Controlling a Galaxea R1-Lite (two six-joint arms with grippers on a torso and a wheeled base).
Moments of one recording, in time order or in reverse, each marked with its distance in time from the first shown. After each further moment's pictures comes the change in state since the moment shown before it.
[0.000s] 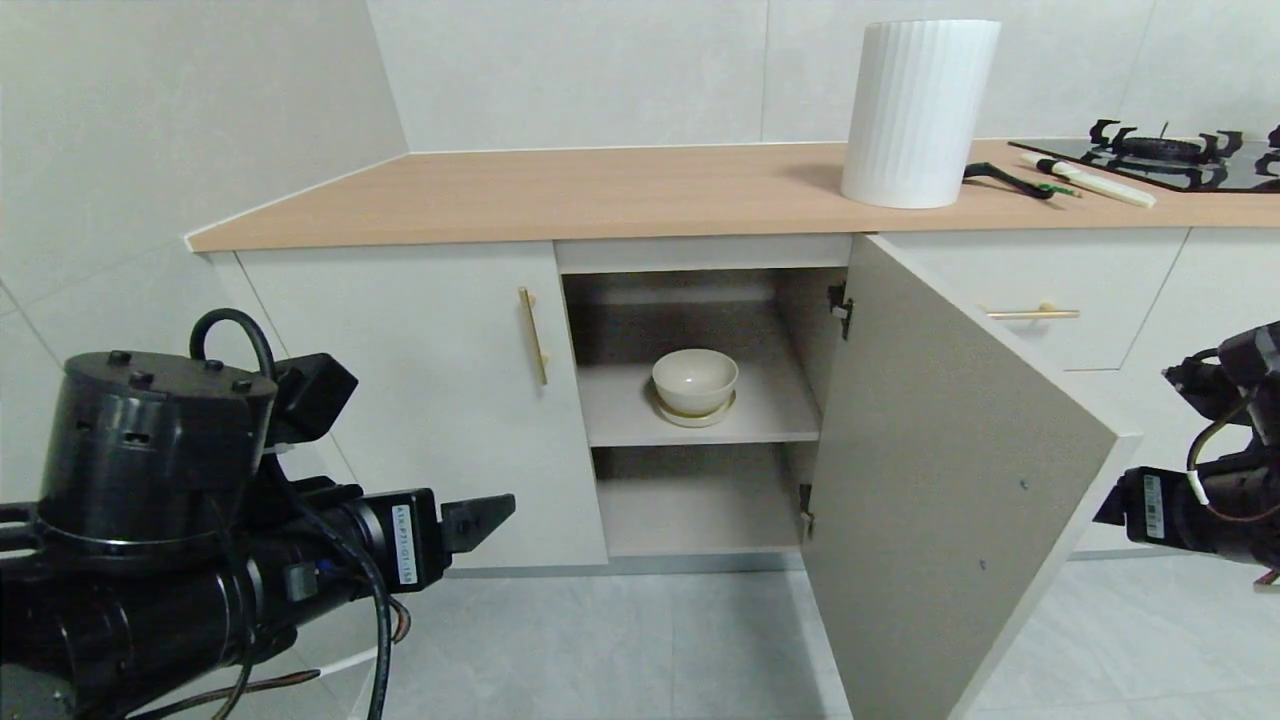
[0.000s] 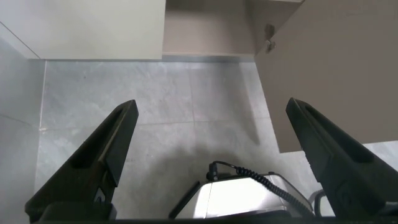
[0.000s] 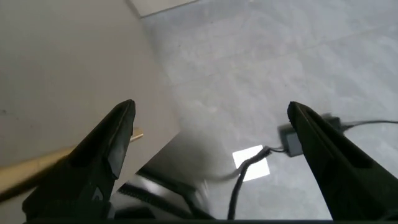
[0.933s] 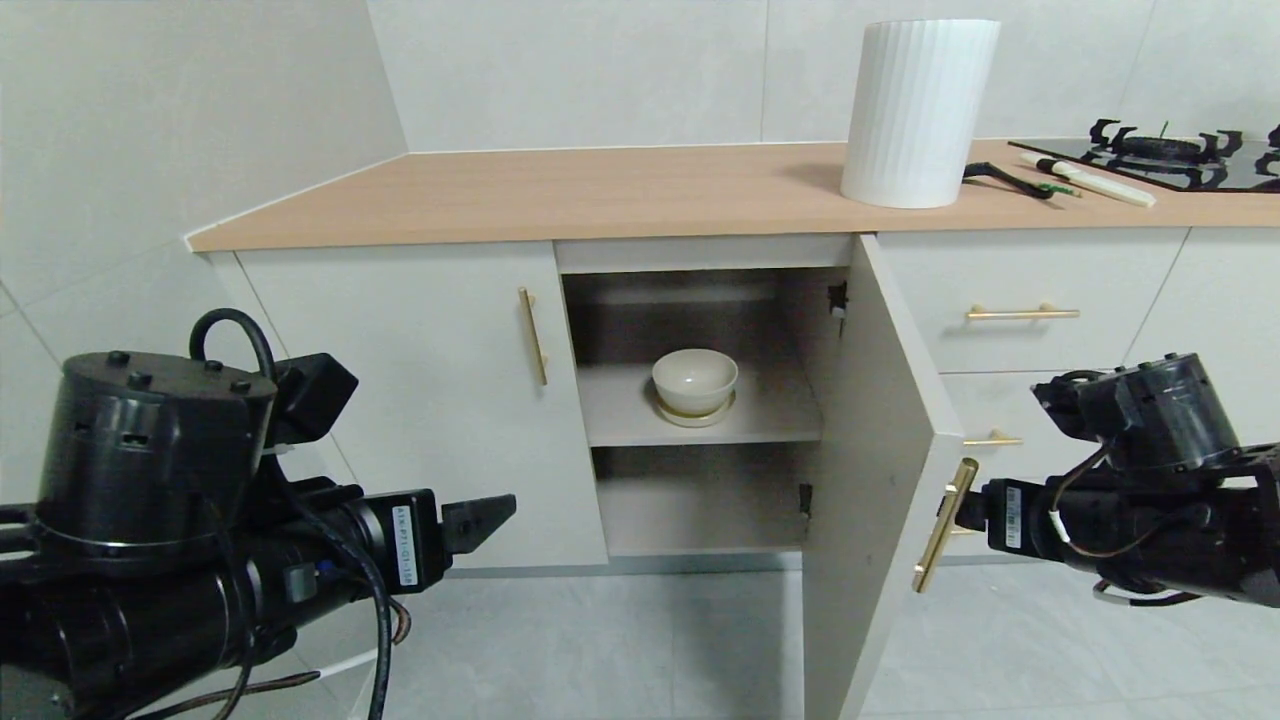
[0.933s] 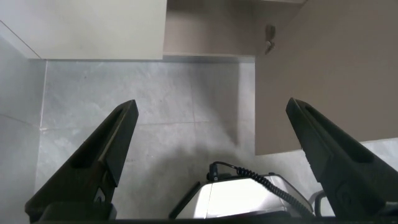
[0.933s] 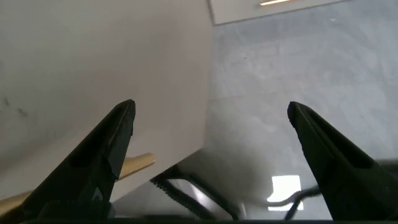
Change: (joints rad) left arm 0.000 -0.002 0.000 0.000 0.000 0.000; right arm 0.252 0.129 0.104 -0.356 0.022 0.116
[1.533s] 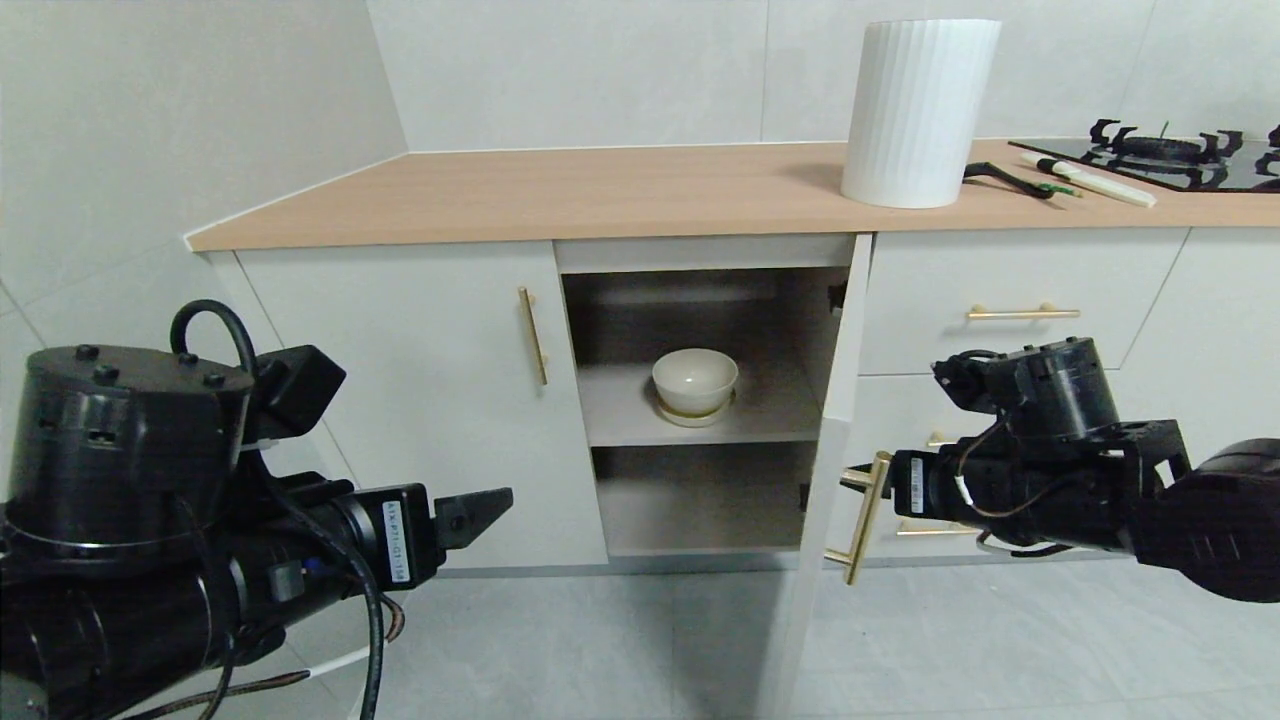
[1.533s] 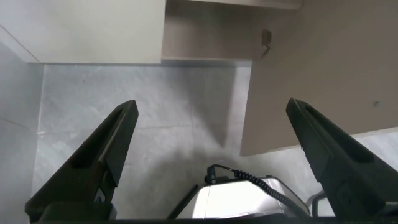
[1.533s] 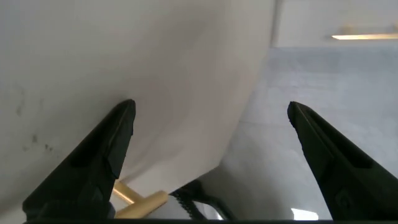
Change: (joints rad) left arm -0.001 -0.019 -0.003 -0.003 0.000 0.000; right arm 0.040 0.182 -0.107 -0.214 0.204 -0.076
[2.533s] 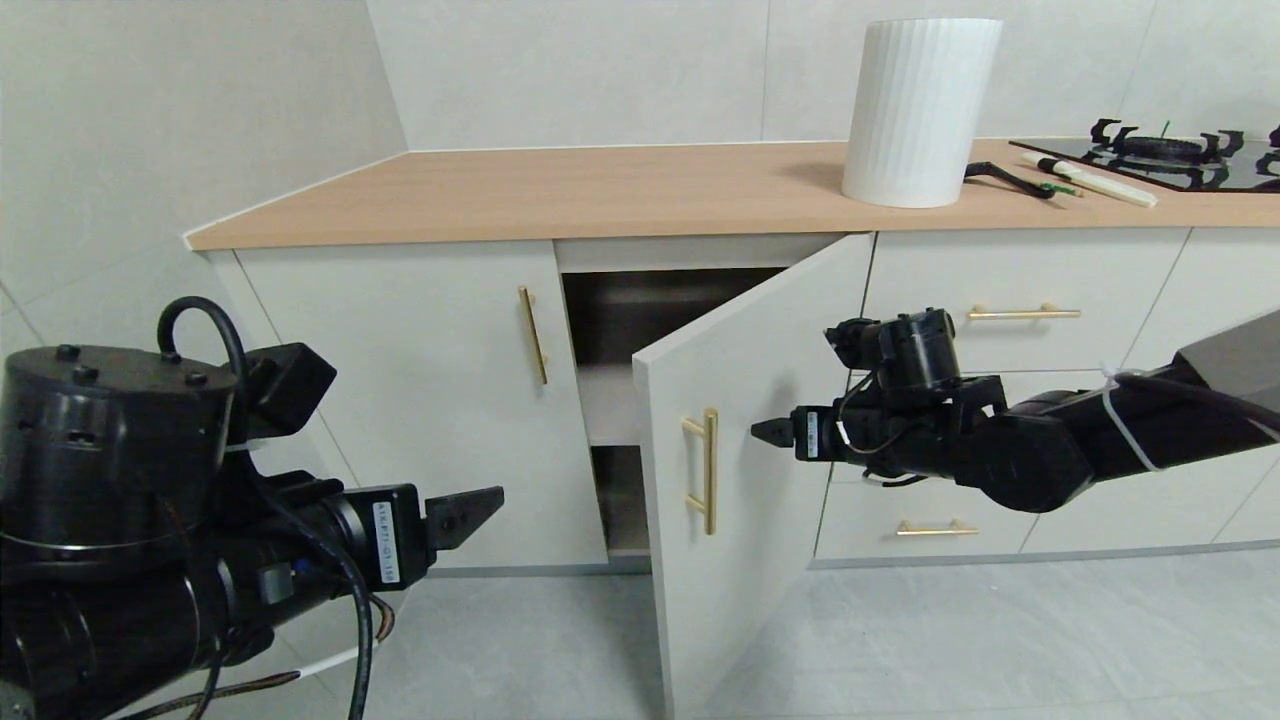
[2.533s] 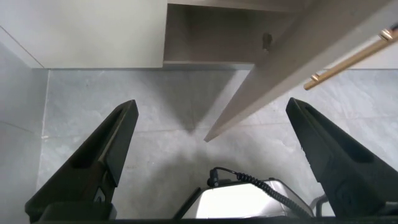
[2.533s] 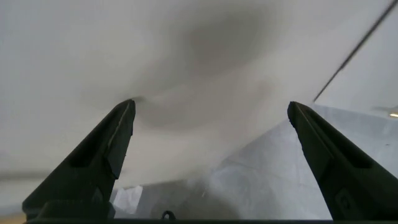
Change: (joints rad) left arm 0.003 -0.012 0.007 -0.001 0.013 0.037; right arm 0.041 0.293 -0.362 -0.027 0.025 -0.076
